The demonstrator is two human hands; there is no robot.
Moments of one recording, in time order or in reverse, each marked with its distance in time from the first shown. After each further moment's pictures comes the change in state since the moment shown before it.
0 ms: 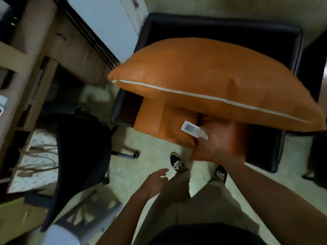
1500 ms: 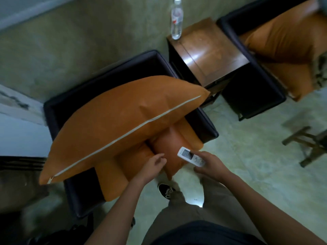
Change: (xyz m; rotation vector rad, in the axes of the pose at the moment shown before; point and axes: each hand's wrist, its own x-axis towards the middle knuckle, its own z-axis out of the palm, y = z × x) left_hand 0.056 0.193 -0.026 0.461 -0.413 0.424; right_hand -0.196 -0.017 -0.031 0.107 0.309 0.435
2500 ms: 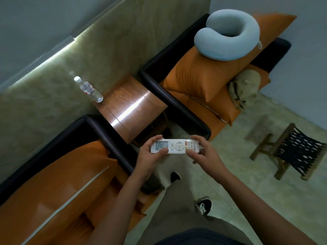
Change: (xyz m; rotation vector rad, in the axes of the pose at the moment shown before) left_hand 0.149 0.436 0.265 -0.210 0.127 0.437; right_hand -0.008 0.236 -0.372 0.787 0.510 -0.097
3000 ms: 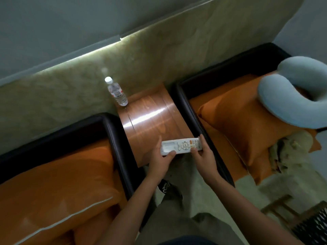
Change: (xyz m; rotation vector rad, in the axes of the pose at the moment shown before) left_hand 0.189 0.010 -0.057 0.015 0.351 -0.092; right_hand 0.244 -0.064 0.084 -0.134 -0.054 0.079
